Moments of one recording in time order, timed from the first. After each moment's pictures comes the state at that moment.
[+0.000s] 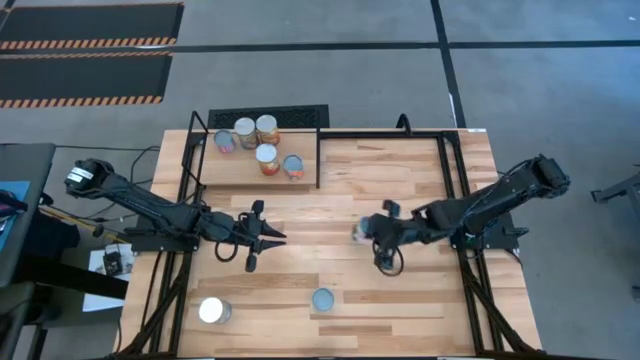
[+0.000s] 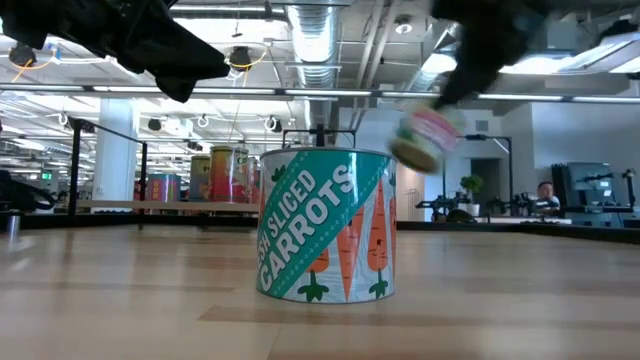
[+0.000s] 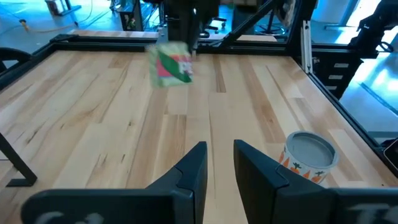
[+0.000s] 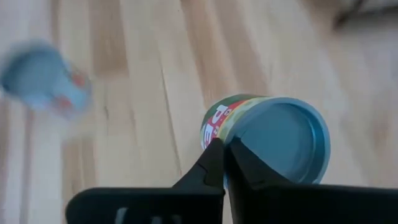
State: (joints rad) left arm -0.31 1.06 0.42 0.33 -0.25 -0.14; right arm 0.29 1.33 0.90 -0.45 0.32 0.40
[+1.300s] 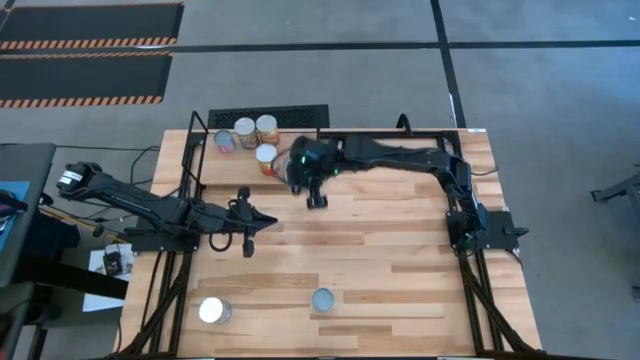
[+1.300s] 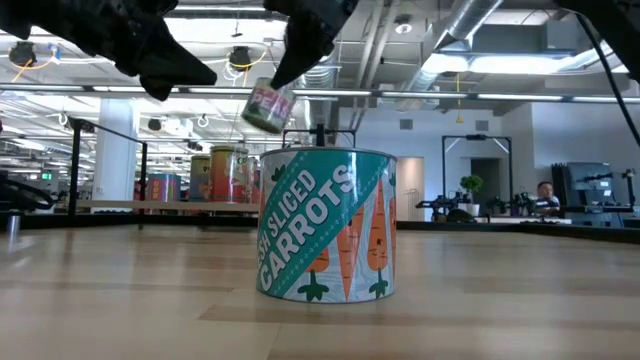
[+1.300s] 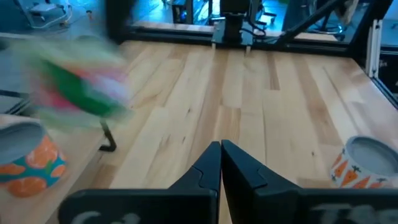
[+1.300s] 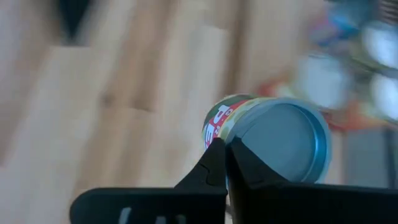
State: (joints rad) left arm -0.26 0.88 0.42 0.10 -0.39 -0.18; right arm -0.12 2.08 2.10 -0.92 -0.01 -0.38
